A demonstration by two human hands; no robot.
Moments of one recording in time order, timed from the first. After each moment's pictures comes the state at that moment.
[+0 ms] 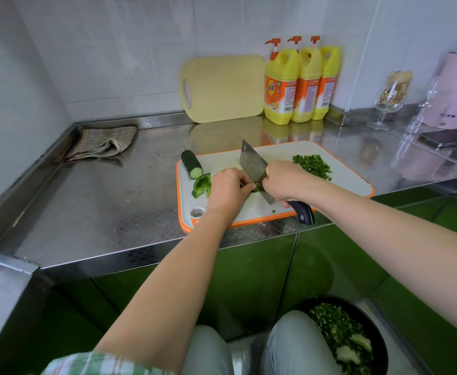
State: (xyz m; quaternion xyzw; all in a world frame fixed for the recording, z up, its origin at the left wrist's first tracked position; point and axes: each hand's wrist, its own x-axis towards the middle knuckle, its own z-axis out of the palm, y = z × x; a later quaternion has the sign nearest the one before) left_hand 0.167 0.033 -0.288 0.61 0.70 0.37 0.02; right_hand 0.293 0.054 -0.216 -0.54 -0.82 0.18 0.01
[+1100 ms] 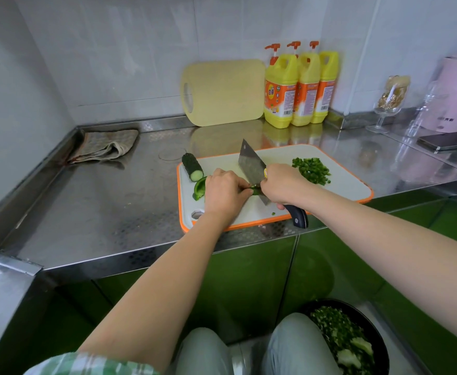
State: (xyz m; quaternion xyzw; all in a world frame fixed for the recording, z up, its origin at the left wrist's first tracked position) left_hand 0.162 0.030 -0.292 0.61 0.72 0.33 -0.05; right_hand 0.292 0.052 -0.220 -0.54 -0.81 0.19 0.05
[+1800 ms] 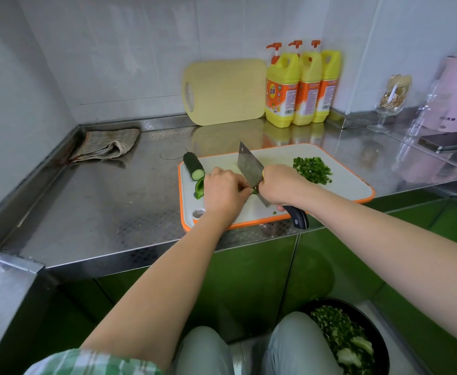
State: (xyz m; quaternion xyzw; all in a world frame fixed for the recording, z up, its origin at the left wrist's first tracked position) left_hand 0.162 0.028 -0.291 0.59 0.74 0.31 -0.08; right_hand 0.285 0.052 -0.222 -0.54 -0.82 0.16 0.03
